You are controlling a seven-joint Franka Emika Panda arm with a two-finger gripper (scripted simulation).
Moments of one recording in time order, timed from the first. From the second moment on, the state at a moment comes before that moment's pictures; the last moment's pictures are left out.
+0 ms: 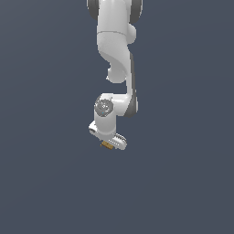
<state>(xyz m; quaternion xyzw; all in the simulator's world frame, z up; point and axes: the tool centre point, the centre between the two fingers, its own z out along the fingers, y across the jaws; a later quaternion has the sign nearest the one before) 0.010 -0.046 0.012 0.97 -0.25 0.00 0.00</state>
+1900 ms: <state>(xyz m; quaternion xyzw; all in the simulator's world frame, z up) -0.097 -0.123 0.025 0.97 -0.25 0.00 0.00</state>
